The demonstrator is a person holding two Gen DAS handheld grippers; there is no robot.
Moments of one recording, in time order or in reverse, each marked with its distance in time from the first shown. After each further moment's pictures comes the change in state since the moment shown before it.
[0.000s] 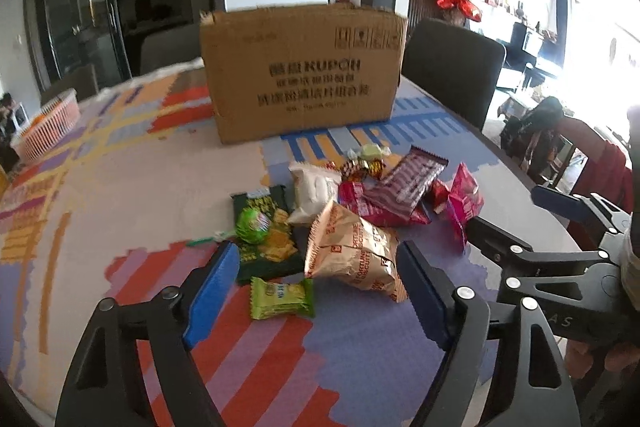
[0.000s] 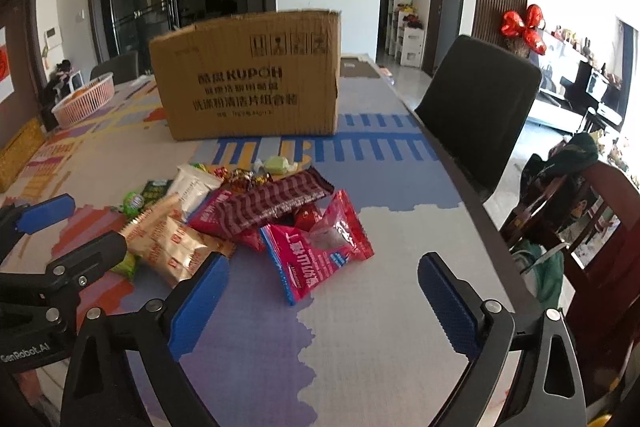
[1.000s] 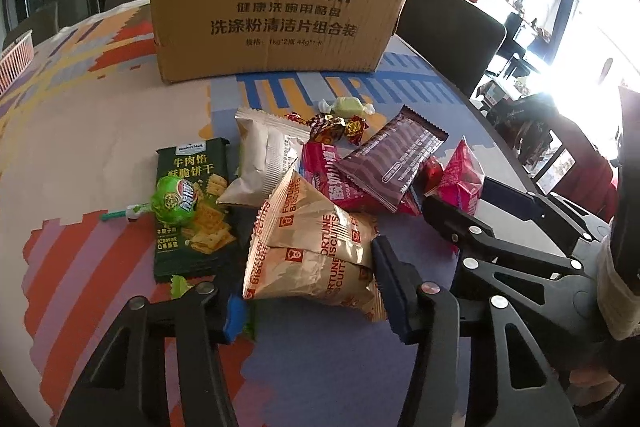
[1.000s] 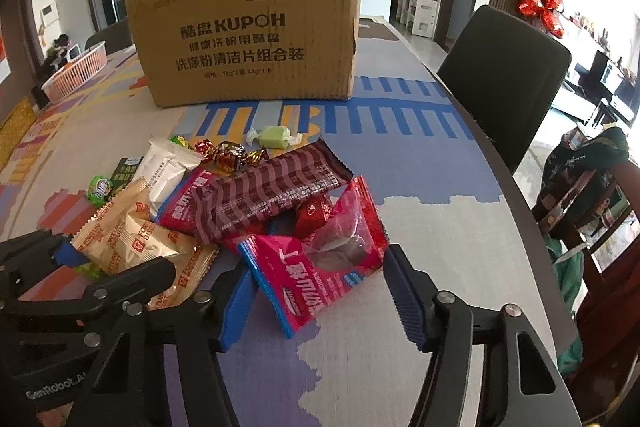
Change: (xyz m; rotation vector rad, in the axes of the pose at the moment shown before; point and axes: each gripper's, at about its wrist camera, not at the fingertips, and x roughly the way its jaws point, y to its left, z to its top) left arm 0.057 -0.003 0.004 -0.093 0.174 -0.147; right arm 0.055 0.006 0.010 -0.026 0.128 0.015
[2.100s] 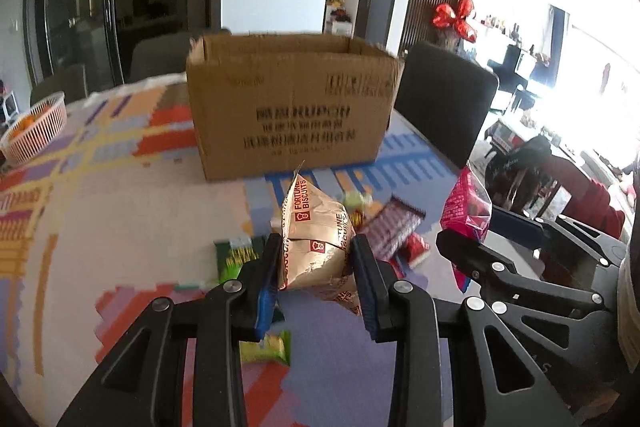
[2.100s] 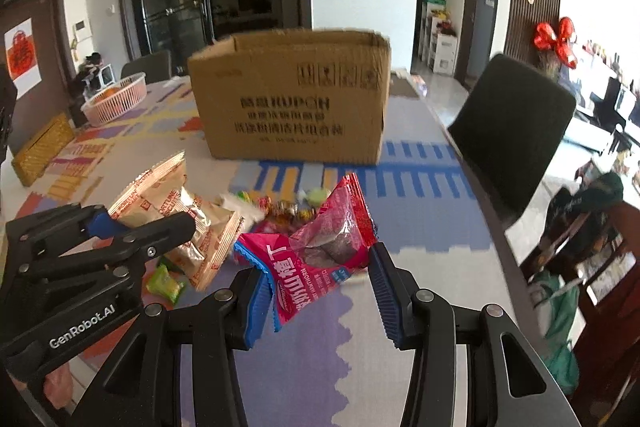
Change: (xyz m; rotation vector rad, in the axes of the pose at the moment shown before) left arm -0.076 -0.009 0.031 0.057 -0.237 0.091; right arm -0.070 0.012 0.021 -0.044 -0.161 0.087
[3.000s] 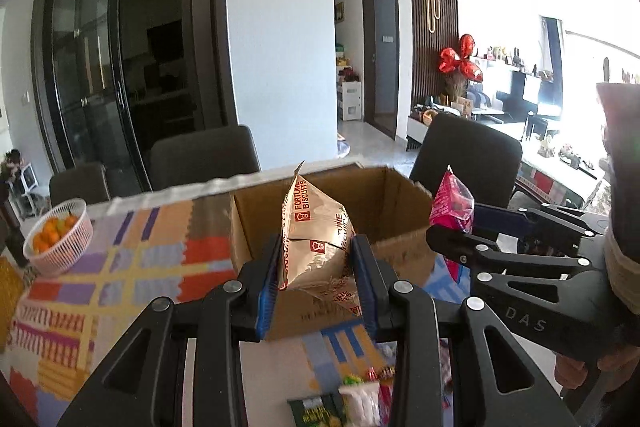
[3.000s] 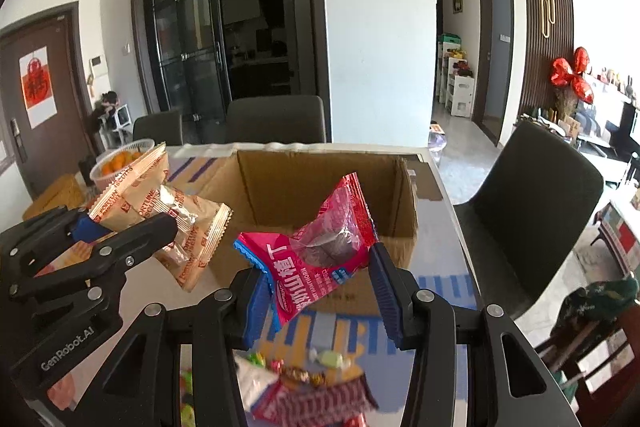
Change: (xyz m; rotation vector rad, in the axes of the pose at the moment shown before) left arm -0.009 0.024 0.137 0.107 -0.224 0.094; right arm 0.023 -0.011 0.149 0.002 -0.136 0.083
